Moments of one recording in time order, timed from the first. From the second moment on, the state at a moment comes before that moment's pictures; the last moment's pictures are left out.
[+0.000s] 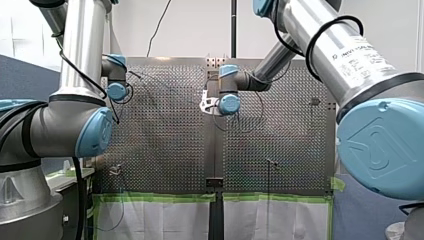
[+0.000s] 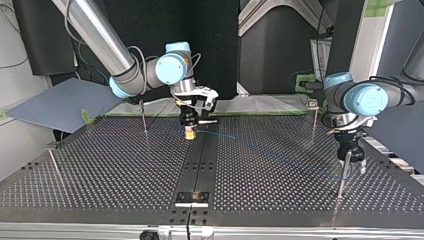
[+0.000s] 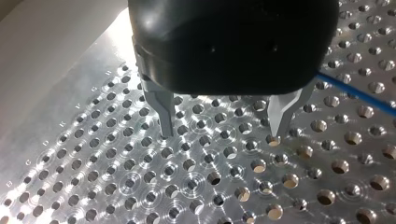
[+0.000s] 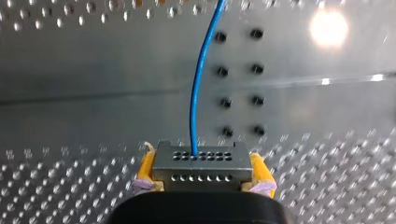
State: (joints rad) left arm 0.20 -1.78 -1.80 -2.53 -1.65 -2.19; right arm 2.31 -0.91 1.30 -0.37 1.80 1.69
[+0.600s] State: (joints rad) left arm 0.20 -1.78 -1.81 -2.53 -1.65 -2.19; right arm 2.22 -0.92 1.45 -0.51 1.87 1.74
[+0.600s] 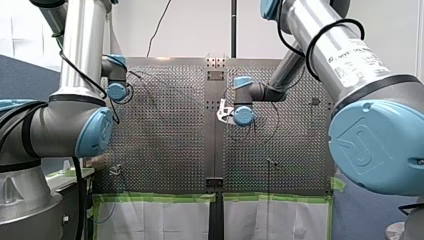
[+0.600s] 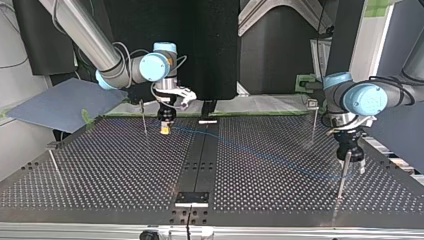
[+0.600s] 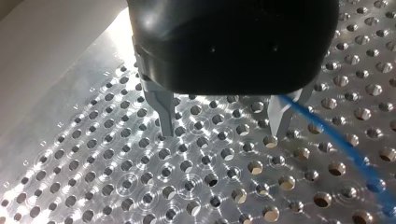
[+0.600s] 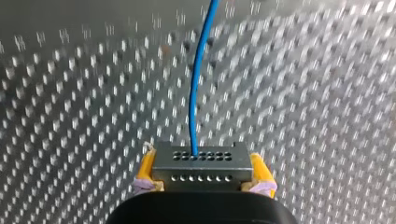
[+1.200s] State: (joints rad) left arm 0.20 -1.78 -1.80 -2.53 -1.65 -2.19; right arm 2.09 -0.92 1.60 -0.67 1.95 1.83
